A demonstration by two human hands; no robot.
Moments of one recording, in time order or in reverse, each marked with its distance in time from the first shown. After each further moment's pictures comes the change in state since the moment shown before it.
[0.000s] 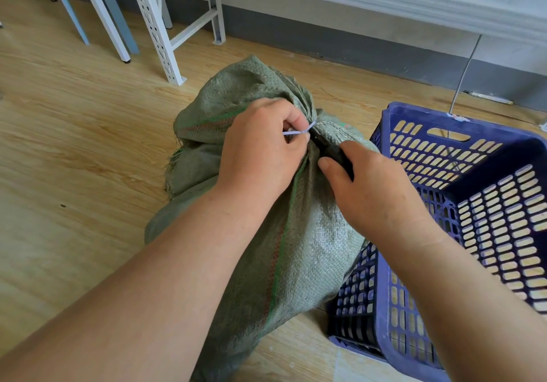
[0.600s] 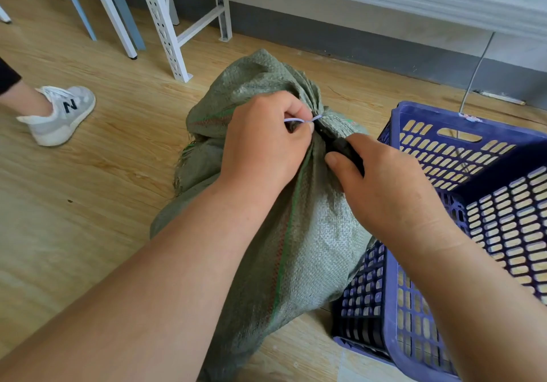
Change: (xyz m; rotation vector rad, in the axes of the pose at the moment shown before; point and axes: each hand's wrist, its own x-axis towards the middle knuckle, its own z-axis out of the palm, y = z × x) left_hand 0.006 -0.001 -0.001 -0.056 0.042 -0.084; right_hand 0.001 -0.004 -0.004 -0.031 0.029 -0.058
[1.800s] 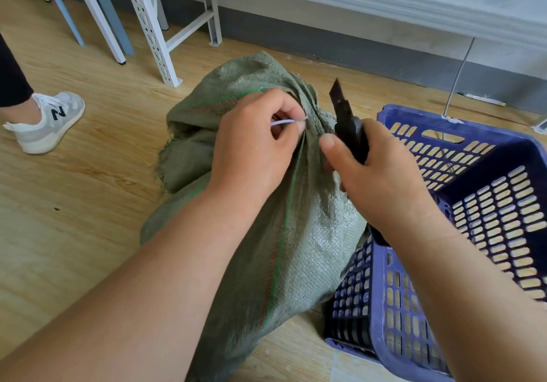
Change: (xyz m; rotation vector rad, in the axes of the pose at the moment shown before) left_hand -0.001 0.000 0.003 -0.067 0.058 0.152; right_hand 0.007 0.007 -0.008 0.370 0.103 0.111
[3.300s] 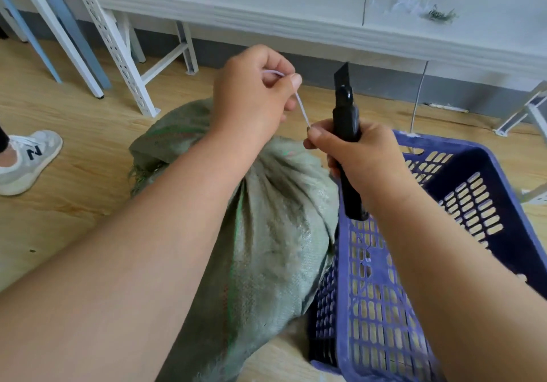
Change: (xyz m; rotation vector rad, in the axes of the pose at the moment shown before) left_hand 0.071 0.068 0.024 -0.339 -0.118 -0.103; right_hand 0.044 0.009 -0.049 0.488 0.029 0.101
